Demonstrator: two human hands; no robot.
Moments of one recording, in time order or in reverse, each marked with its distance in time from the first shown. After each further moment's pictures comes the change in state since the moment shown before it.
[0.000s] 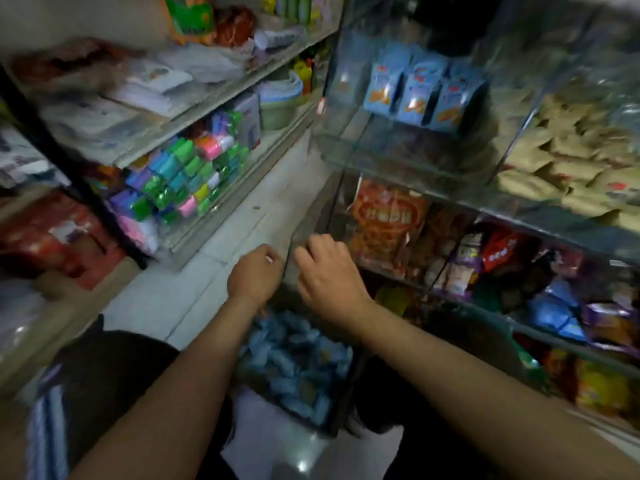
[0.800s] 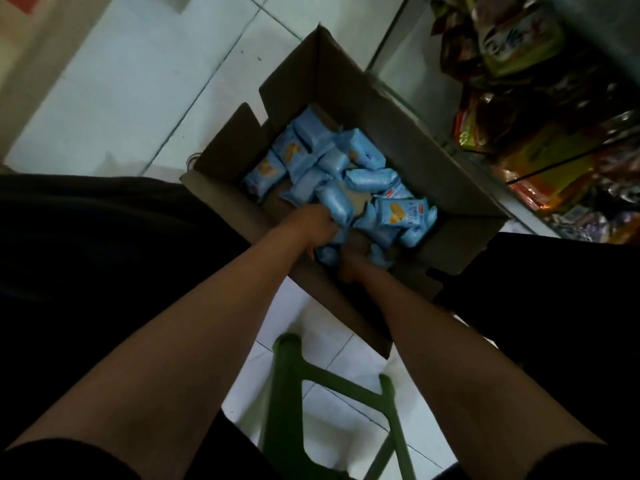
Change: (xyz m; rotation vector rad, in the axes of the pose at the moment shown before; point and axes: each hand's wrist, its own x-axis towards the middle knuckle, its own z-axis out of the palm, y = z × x) left_hand -0.027 -0.229 0.215 0.281 -0.936 -0.298; right_hand -0.262 -0.090 0.383 0.540 -1.566 0.544
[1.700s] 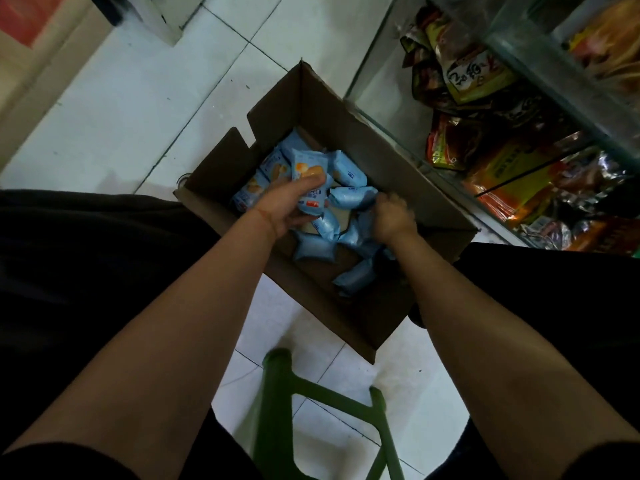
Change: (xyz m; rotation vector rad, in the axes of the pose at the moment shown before) left_hand 0.006 -0.012 -0.035 -1.403 0.087 -0.051; right_hand -0.043 0.027 -0.129 -0.103 0.439 0.113
